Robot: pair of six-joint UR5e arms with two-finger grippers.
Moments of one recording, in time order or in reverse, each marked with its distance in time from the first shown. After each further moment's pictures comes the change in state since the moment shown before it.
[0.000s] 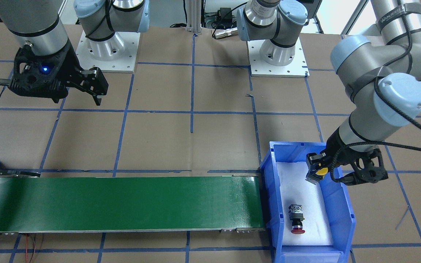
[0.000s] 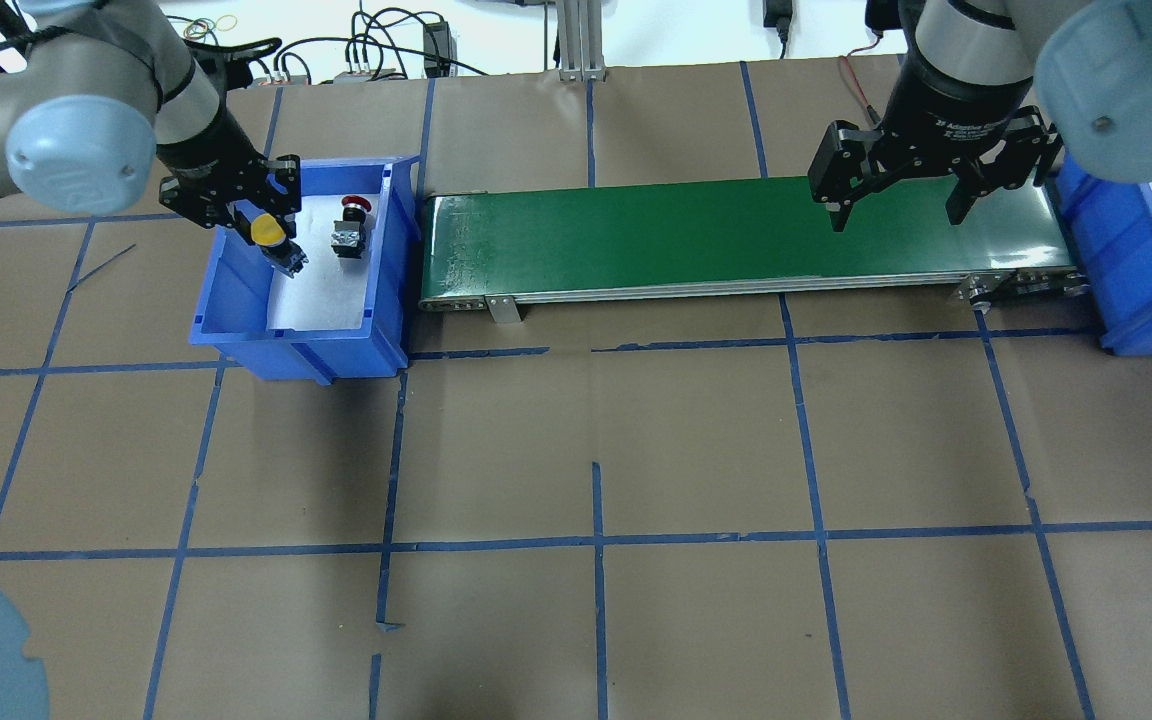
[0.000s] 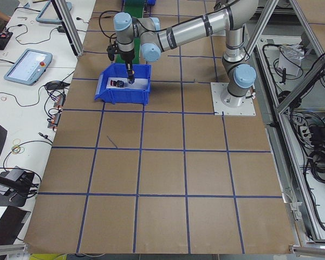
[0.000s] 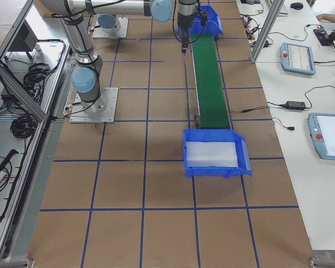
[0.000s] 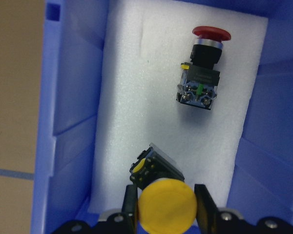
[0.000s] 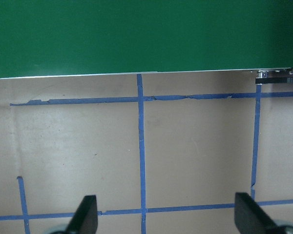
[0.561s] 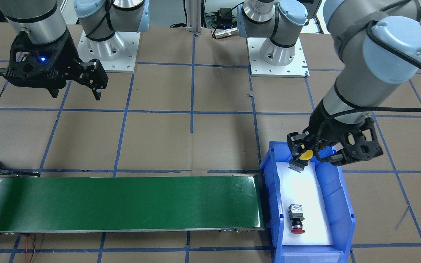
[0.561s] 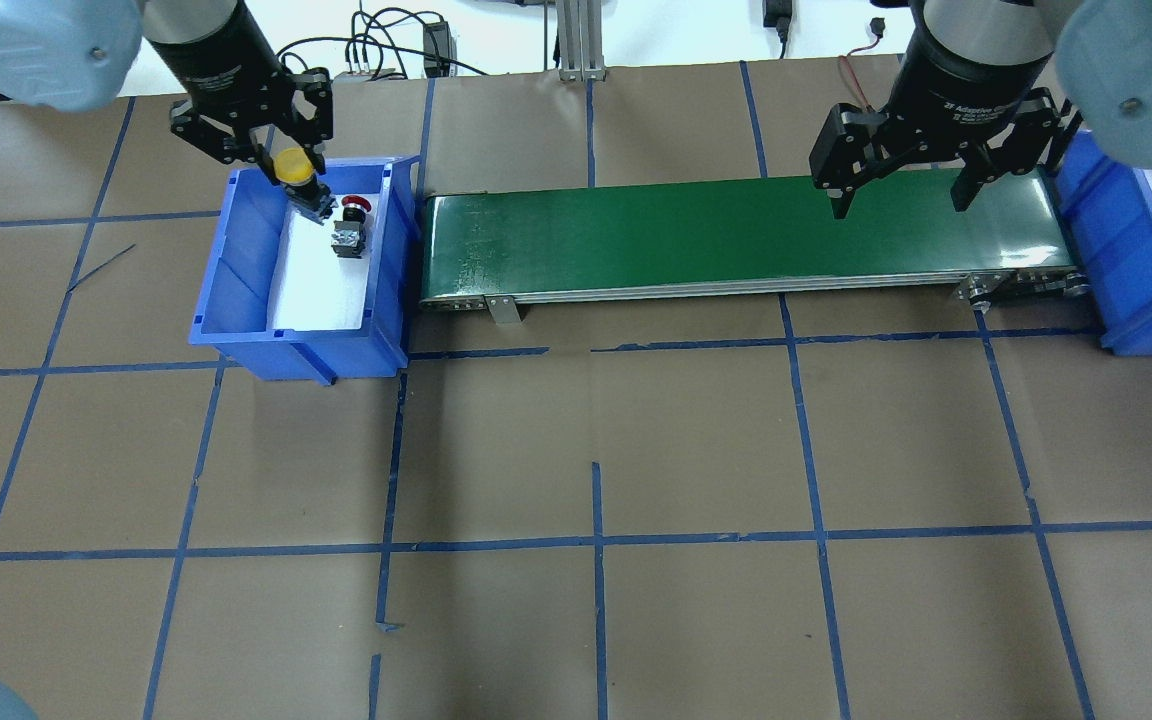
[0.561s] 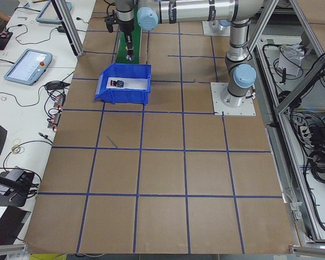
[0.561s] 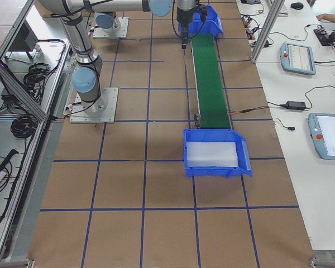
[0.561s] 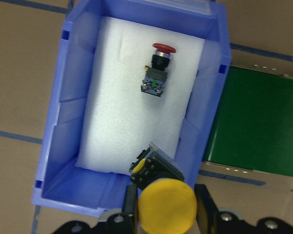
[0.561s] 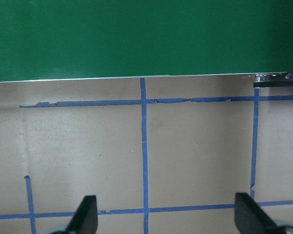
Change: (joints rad) left arm -0.154 0.020 0.170 -0.164 -0.020 -0.236; right arm 0.006 -0.010 -0.017 0.001 0.014 0.001
